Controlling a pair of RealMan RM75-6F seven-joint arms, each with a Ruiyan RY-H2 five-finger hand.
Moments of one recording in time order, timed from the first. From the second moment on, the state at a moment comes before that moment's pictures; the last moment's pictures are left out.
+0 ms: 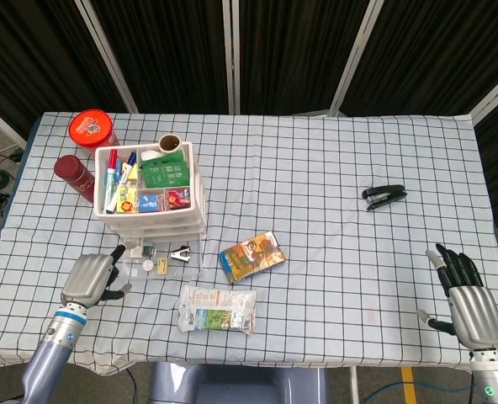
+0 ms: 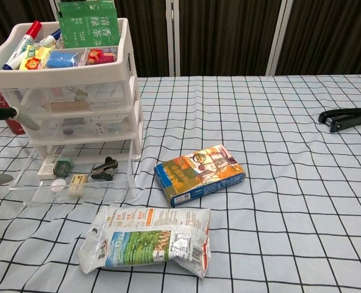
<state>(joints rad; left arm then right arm) -0.40 -1.29 -0.03 -1.91 1.17 1.23 0.41 0.06 -1.12 0.02 -1.64 -1.58 1.50 0.02</state>
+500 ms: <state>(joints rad) -0.52 -1.13 -0.01 -1.98 1.29 1.13 0.68 0.07 -1.12 0.03 -1.64 -1.57 1.49 0.02</state>
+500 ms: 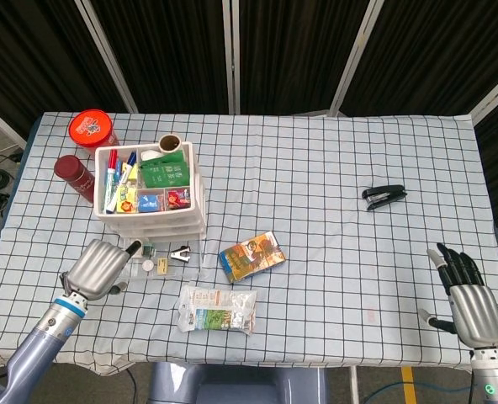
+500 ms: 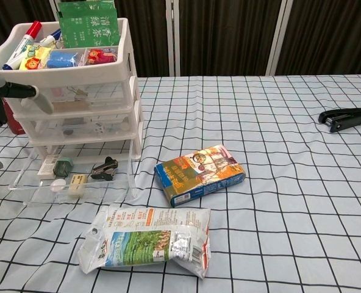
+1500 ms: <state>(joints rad) -0.68 -1.26 0.02 -1.64 1.56 0.96 0.91 0.08 -1.12 0.05 -1.62 -1.51 1.45 0.04</state>
